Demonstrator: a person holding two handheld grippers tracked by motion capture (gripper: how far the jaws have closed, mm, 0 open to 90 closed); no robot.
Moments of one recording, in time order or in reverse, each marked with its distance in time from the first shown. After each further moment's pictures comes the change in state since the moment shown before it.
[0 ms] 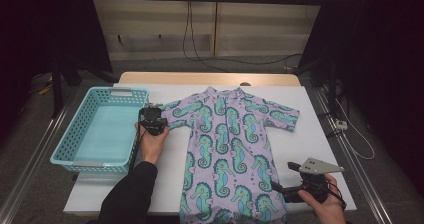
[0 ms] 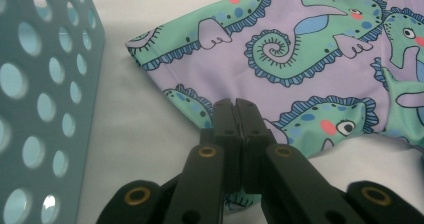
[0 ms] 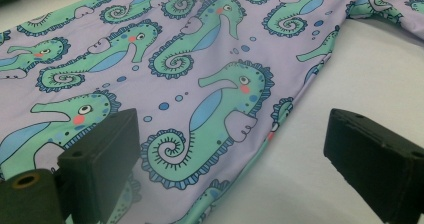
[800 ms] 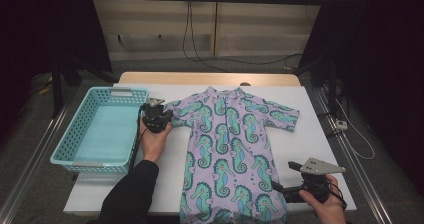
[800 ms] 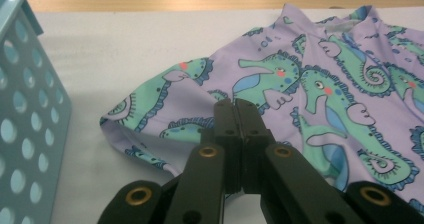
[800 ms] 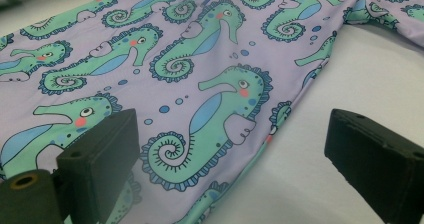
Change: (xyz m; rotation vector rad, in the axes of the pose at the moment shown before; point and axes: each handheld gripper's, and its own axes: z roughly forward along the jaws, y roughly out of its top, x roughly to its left) left arm -0.012 0.013 -0.020 -0.193 -0.118 0.048; right arm 0.000 0.000 -0.002 -0.017 0.002 -0.007
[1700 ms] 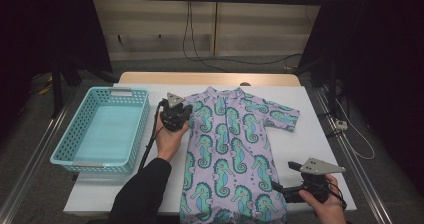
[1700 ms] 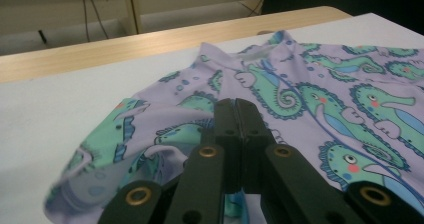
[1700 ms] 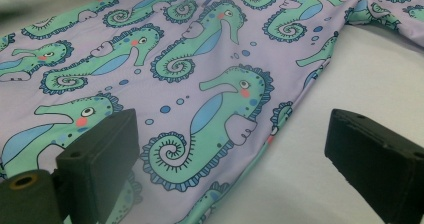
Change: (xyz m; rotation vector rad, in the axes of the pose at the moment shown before) left arm -0.054 0.010 0.006 -0.071 -0.151 0.163; right arm 0.000 0.000 0.000 0.001 0.003 -0.001
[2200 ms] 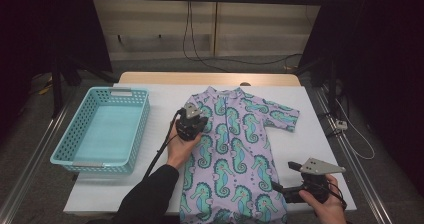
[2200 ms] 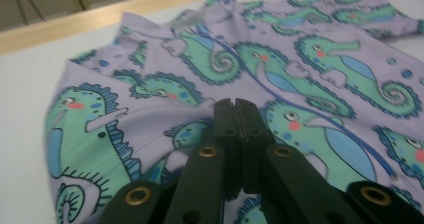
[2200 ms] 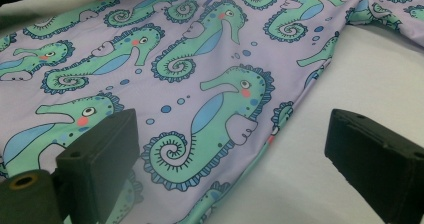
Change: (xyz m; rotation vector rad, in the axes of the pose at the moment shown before) left arm -0.035 -0.022 0.020 0.082 -0.123 0.110; right arm 0.000 0.000 0.000 0.000 0.003 -0.001
